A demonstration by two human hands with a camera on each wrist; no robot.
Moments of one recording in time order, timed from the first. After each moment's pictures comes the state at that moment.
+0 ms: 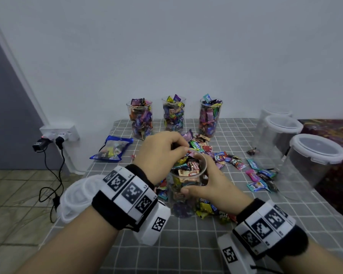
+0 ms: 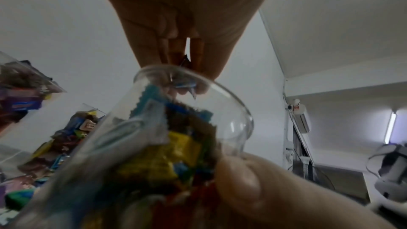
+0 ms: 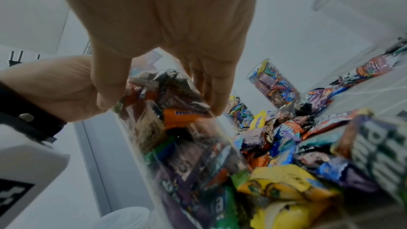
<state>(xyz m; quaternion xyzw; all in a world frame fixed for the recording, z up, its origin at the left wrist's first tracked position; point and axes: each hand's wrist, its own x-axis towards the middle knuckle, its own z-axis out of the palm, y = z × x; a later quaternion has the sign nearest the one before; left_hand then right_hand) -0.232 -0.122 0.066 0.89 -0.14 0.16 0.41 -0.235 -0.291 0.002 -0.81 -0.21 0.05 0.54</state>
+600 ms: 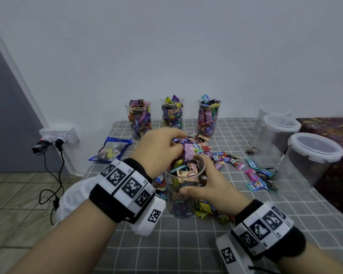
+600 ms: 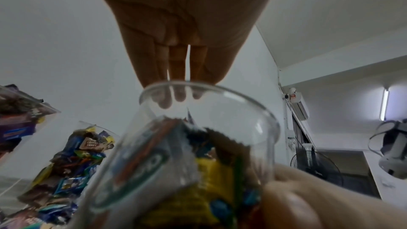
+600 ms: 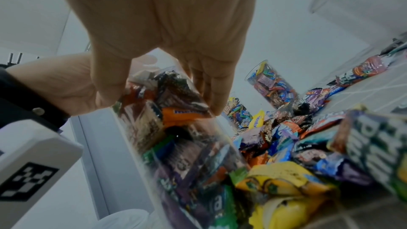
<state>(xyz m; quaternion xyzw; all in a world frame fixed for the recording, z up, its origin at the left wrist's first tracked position) -0.229 -0.124 0.080 0.93 -0.13 0.13 0.32 -0.233 -0.289 -0.004 -0.81 -0.21 0.03 0.55</state>
